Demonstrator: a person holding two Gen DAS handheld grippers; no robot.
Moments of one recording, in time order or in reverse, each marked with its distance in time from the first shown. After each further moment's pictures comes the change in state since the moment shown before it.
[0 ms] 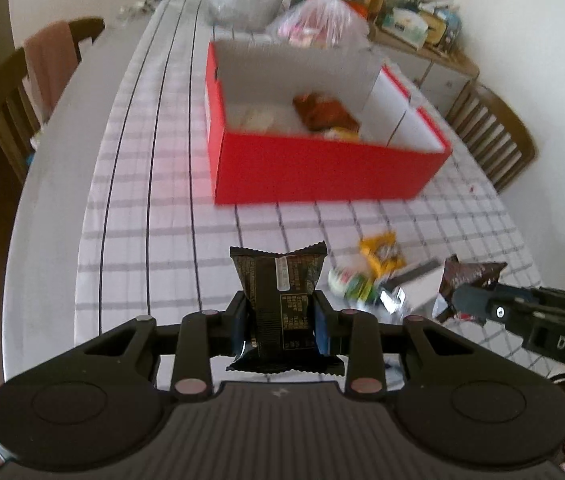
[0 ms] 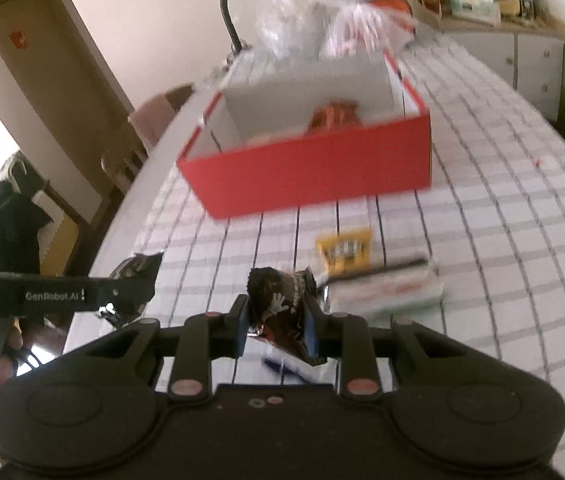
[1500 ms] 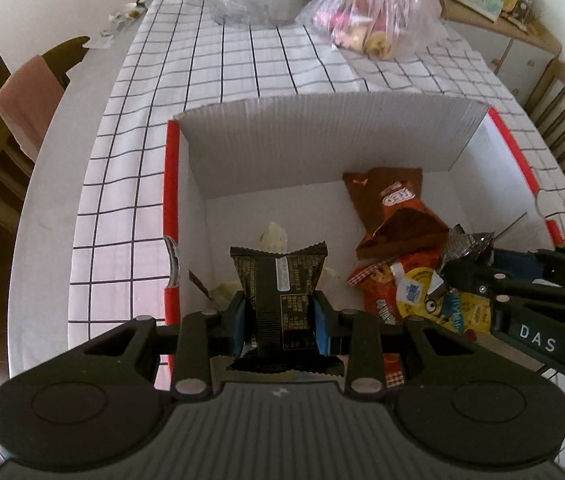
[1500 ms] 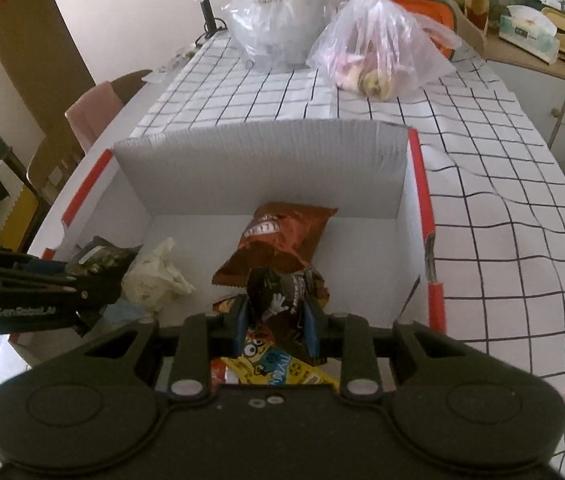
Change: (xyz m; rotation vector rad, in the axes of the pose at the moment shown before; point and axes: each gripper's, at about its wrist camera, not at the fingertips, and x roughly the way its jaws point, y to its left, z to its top) left arm 0.159 -0.024 0.183 0.049 0.158 0.231; right arm 0.173 -0.062 0.186 -0.135 0.138 -0.074
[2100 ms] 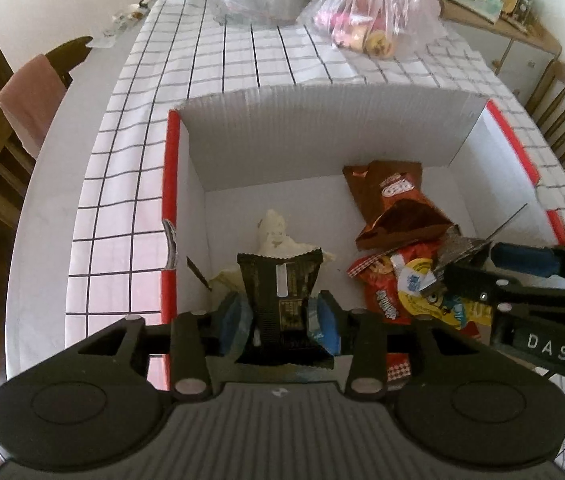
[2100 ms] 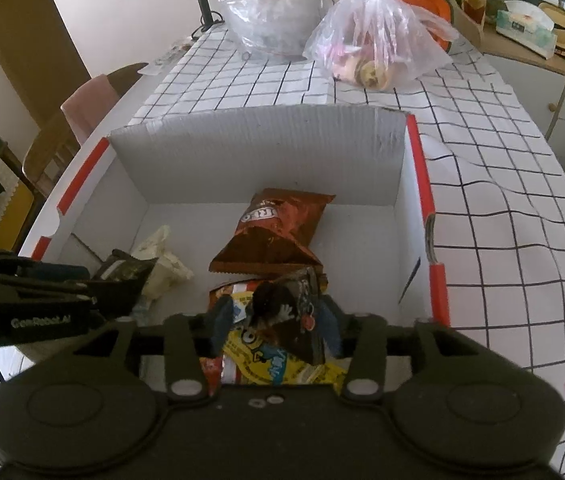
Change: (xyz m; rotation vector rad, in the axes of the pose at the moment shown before) left arm -0.006 0.002 -0.012 -0.010 -0.030 -0.006; right arm -0.002 0.002 -0.007 0.005 0.008 -0.015
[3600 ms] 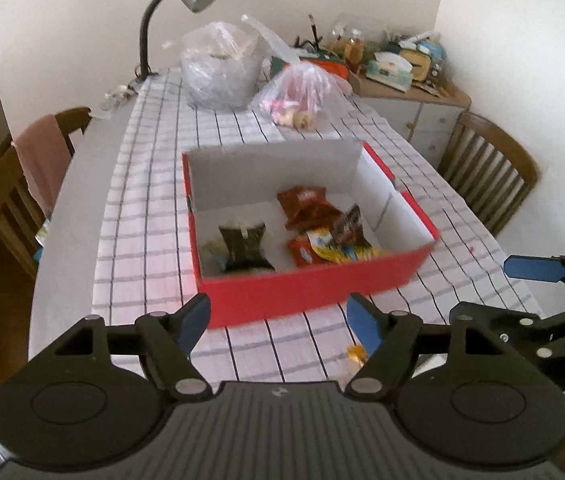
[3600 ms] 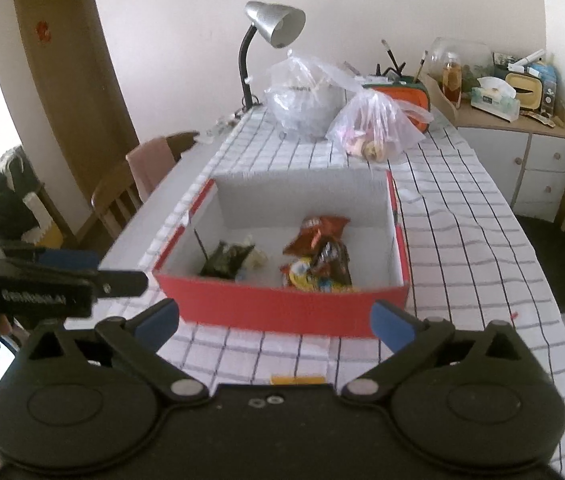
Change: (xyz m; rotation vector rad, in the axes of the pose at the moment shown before) left arm -0.143 0.008 -0.124 0.059 -0.266 -0.153; right arm -0.169 0.049 -0.105 -0.039 -0.238 0.019
